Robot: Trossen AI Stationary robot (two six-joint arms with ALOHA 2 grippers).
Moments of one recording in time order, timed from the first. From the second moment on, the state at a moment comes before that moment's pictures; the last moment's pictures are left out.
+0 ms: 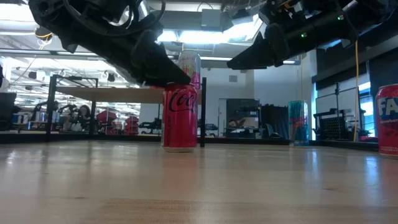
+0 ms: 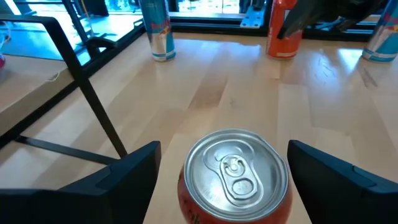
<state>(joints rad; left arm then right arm) -0.07 1.47 0.57 0.51 -0.38 -0.10 0.08 1.36 0.59 0.47 0.36 -0.14</state>
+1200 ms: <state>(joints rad) -0.03 1.47 0.57 0.39 0.18 0.07 0.08 1.36 0.59 0.46 0.32 -0.14</state>
